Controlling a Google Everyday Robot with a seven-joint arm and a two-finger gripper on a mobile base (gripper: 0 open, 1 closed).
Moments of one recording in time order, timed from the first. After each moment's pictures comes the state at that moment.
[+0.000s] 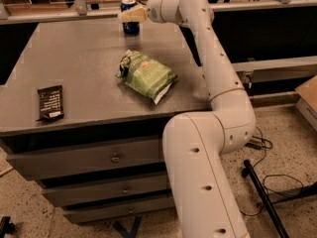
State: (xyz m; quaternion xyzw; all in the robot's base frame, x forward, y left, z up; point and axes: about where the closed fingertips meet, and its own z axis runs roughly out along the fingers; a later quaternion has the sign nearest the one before) arm 0.942 0.055 0.939 -0.35 0.67 0.24 0.61
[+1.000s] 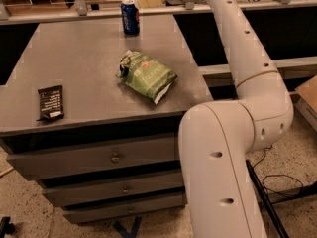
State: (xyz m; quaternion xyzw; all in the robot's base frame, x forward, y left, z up) arm 0.923 0.000 0.989 -0.37 0.70 0.15 0.59
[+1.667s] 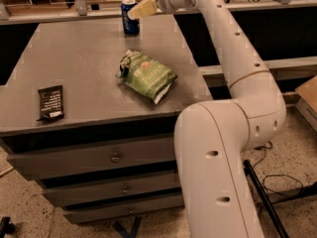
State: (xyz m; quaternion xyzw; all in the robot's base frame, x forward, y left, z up) arm 0.921 0.028 0.958 -0.41 0.70 0.15 0.57
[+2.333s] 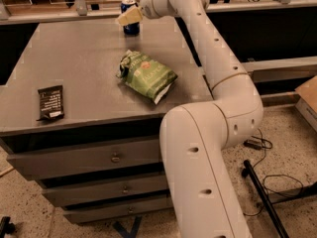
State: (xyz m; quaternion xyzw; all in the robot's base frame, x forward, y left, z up) arm 0.935 0.078 0.930 -0.42 0.69 0.15 0.56
